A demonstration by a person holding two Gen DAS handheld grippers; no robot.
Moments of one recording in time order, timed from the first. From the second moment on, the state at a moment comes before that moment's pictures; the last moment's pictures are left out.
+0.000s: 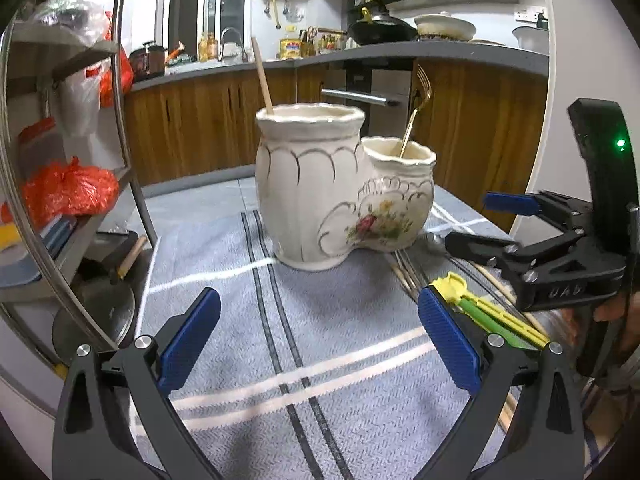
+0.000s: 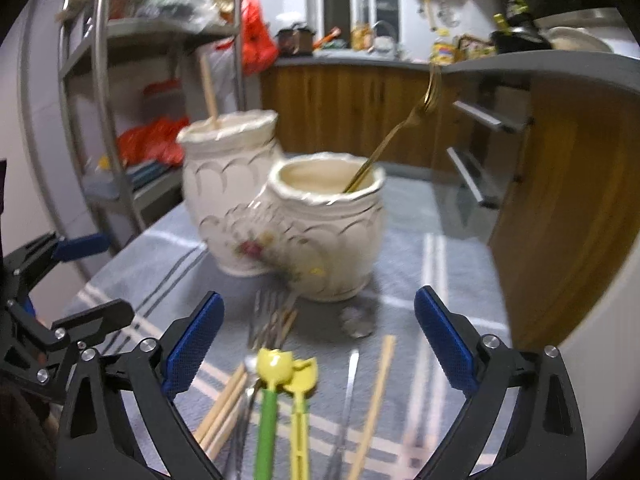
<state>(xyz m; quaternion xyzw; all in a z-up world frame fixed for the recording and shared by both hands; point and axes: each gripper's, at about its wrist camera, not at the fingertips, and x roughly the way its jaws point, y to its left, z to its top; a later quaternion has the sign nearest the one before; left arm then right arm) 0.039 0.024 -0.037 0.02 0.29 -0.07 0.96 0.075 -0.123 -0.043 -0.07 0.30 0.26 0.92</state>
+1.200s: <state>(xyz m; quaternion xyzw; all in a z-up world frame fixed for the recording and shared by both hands) 0.040 0.019 -0.042 0.00 0.29 -0.08 0.95 0.081 -0.121 -0.026 -0.09 0.30 0.31 0.90</state>
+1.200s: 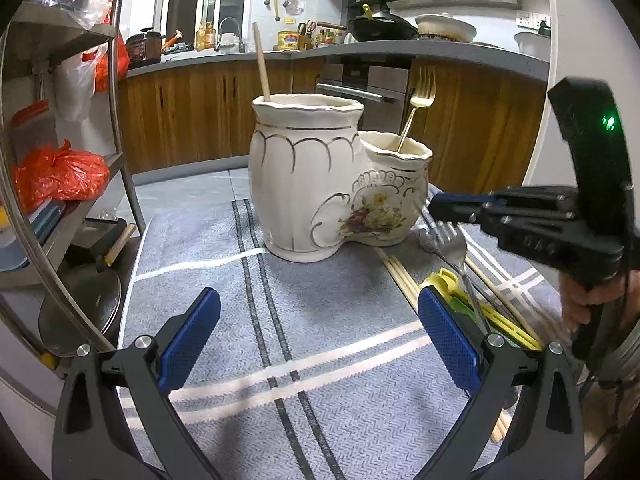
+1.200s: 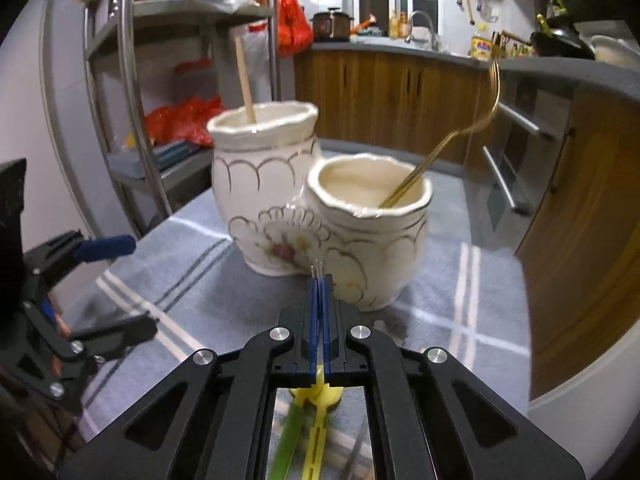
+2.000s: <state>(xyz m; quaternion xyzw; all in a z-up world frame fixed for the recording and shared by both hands) 0.046 -0.041 -0.059 0.03 0.39 -0.13 0.91 0.032 -0.164 0.036 -0.08 0.15 0.26 0.95</state>
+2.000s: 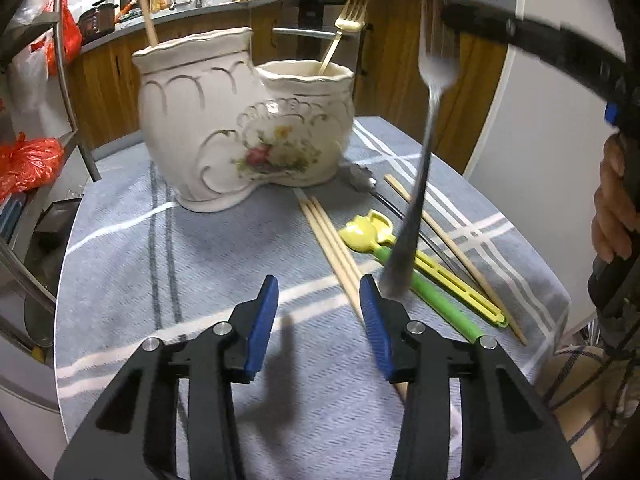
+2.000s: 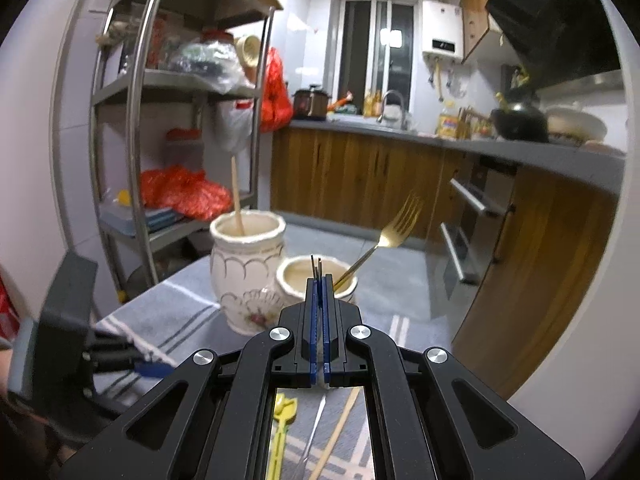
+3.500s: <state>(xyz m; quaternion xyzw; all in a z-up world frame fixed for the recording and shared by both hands) 0.022 0.005 0.014 0.02 0.15 -0.14 0.98 0.019 -0.172 0.065 -0.04 0.08 0.20 0.98</state>
